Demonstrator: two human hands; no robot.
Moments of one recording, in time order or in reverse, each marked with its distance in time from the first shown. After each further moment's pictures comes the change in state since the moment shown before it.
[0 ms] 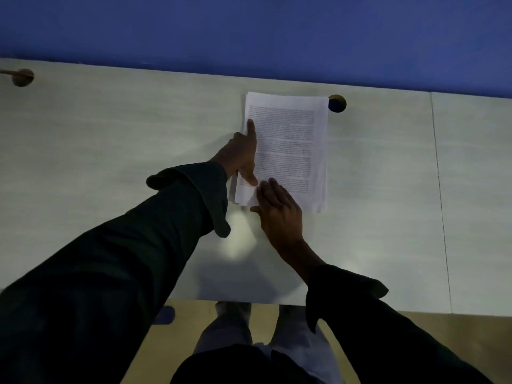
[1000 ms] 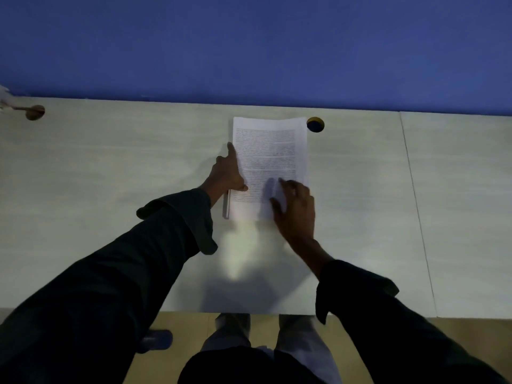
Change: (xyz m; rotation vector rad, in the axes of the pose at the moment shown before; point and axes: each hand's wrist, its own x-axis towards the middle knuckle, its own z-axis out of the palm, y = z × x) left_hand -0.015 0.003 0.003 -0.178 0.143 -0.070; right_hand 0.023 0.049 -0.052 0.246 -0.054 0.422
